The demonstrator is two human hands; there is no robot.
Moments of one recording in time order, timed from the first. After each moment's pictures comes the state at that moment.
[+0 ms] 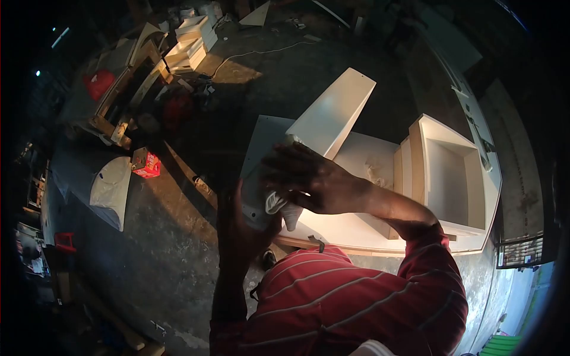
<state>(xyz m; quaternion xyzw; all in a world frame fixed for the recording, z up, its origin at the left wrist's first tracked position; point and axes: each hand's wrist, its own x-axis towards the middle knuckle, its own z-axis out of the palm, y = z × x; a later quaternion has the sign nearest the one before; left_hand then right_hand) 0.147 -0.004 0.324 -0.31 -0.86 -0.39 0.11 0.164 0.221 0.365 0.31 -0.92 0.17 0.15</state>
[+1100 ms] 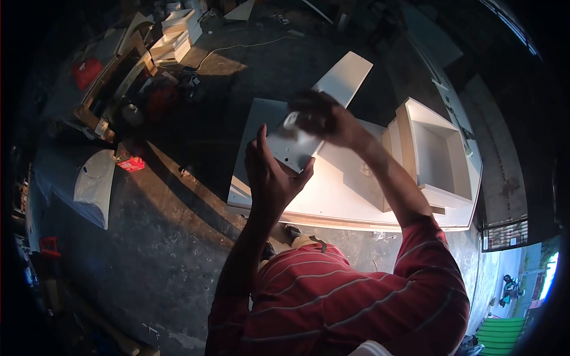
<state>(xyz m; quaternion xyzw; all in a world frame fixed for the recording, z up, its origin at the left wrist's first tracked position) 0.139 0.010 0.294 -0.33 -0.78 -0.48 0.23 0.140 0.215 0.347 0.20 -0.93 0.19 0.23</state>
